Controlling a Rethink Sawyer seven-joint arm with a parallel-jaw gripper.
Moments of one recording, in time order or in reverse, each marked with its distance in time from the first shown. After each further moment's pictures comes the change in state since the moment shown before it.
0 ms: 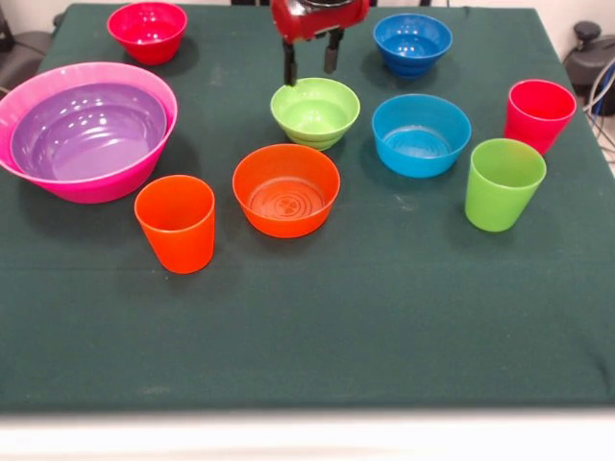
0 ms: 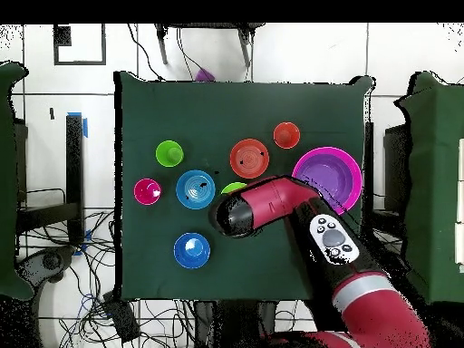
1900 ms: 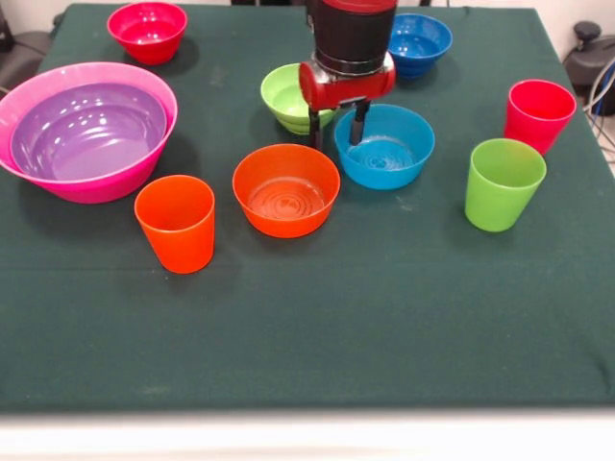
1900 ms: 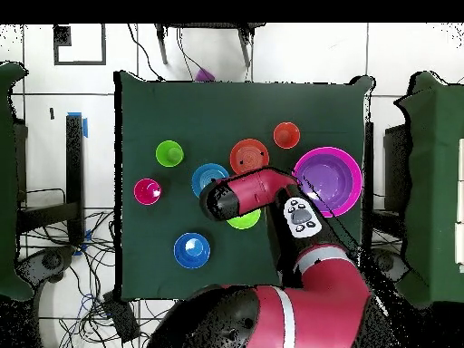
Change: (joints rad) arm 0.161 0.155 -0.168 -0.179 0.072 -0.216 0.078
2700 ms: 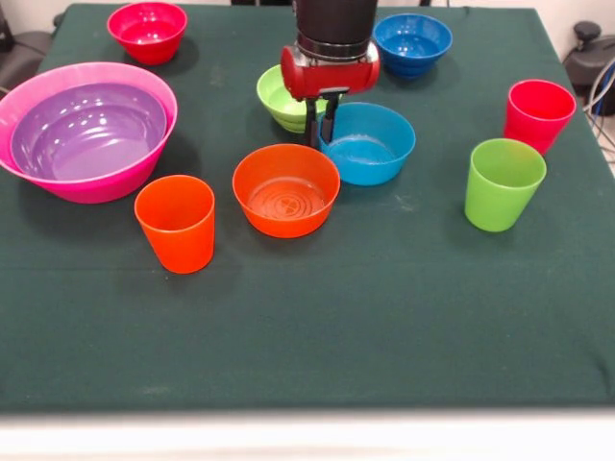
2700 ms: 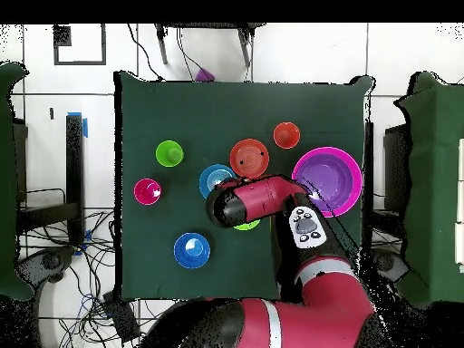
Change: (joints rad) arm 0.025 -0.044 -0.090 0.036 0.042 -0.140 0.070
